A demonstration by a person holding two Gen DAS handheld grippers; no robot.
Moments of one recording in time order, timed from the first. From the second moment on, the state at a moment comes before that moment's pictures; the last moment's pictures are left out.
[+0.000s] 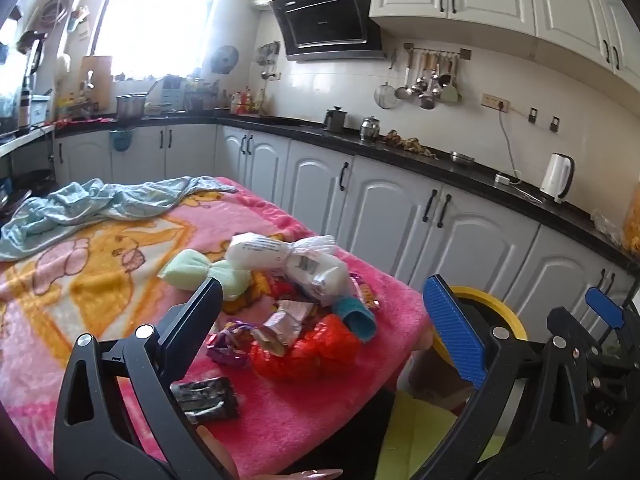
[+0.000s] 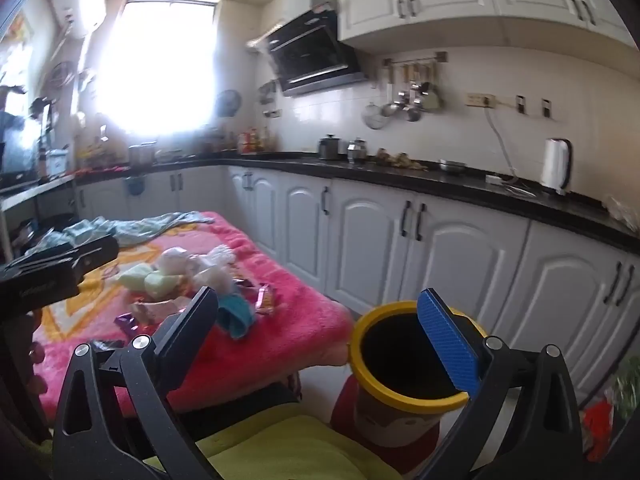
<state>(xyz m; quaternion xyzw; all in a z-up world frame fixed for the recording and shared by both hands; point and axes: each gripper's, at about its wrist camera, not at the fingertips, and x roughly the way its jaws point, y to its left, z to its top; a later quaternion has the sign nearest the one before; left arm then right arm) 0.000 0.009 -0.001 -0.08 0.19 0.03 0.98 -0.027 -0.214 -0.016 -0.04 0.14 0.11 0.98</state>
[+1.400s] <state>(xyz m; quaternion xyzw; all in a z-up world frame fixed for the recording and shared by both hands) 0.032 0.092 -0.105 0.07 0.40 -0.02 0.91 0.163 -0.068 -0.071 -0.10 0.34 0.28 0.89</state>
